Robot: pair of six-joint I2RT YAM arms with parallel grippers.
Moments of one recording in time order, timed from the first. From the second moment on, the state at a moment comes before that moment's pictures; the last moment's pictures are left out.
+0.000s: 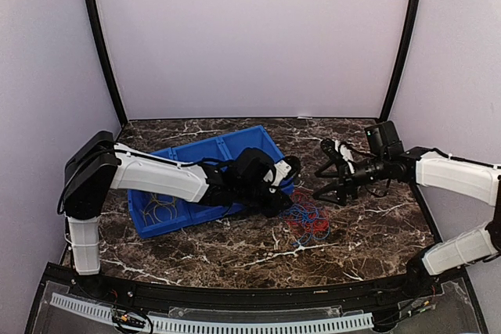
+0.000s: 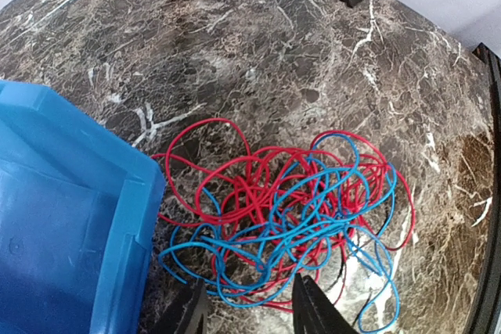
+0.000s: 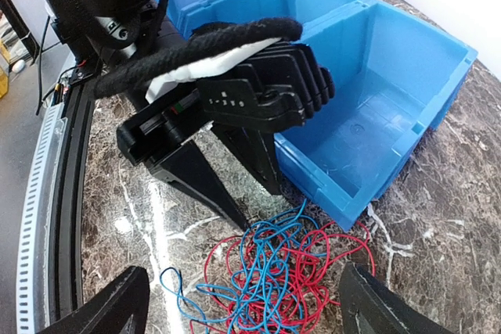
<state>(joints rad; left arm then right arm) -1.05 1.99 1.33 -0.02 0.04 -0.13 0.44 1.26 0.77 -0.28 -0.82 -0.48</state>
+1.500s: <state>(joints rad) -1.00 2.12 1.45 -0.03 0.32 0.03 0.42 1.33 0.77 -0.28 -0.82 -0.50</state>
